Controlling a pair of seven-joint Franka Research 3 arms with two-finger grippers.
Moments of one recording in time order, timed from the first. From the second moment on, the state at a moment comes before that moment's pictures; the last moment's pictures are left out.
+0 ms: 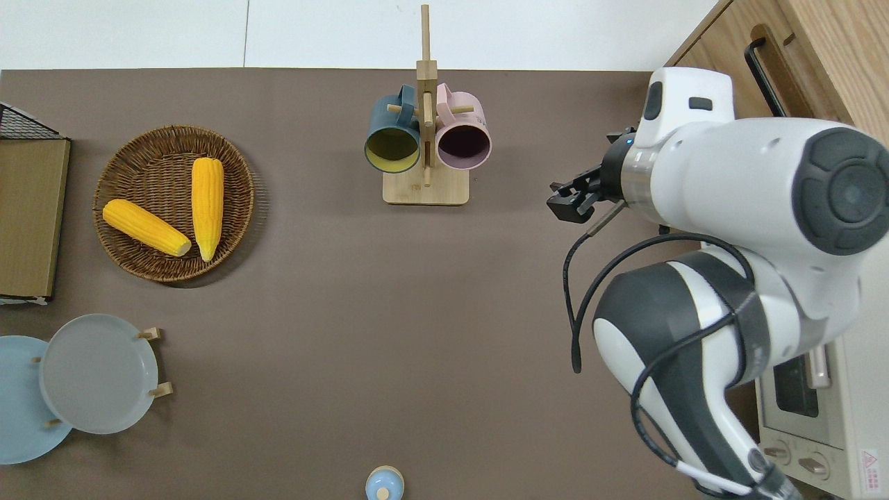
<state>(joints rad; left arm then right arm) 0.13 0.08 0.38 -1.56 -0.08 1.83 0.66 0.12 0.16 0.19 -1.64 -0.03 2.20 -0.40</state>
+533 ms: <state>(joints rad) 0.27 0.17 0.38 -1.56 -0.39 2.06 0.87 0.17 0.24 0.19 -1.62 -0.14 2.29 -0.40</state>
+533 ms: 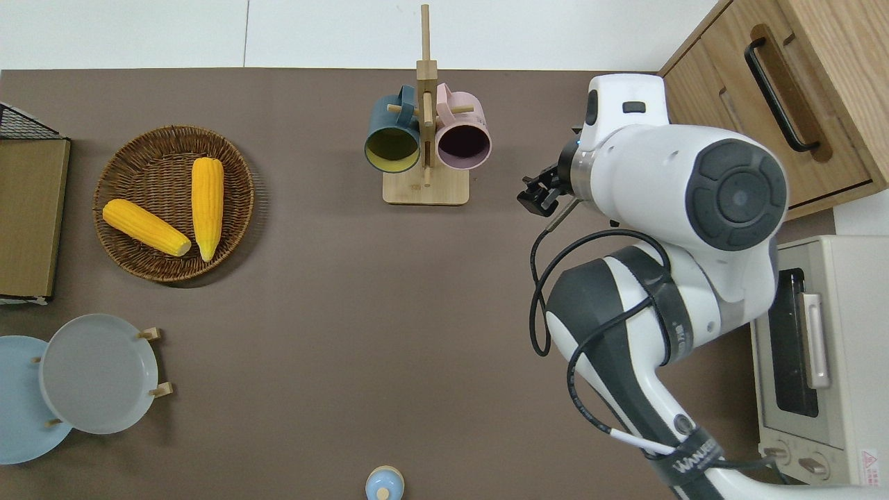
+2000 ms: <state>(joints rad) 0.27 0.35 0.30 -1.59 -0.83 2.46 1.05 0.28 0.55 0.16 -1.30 -0.23 2.30 -0.39</state>
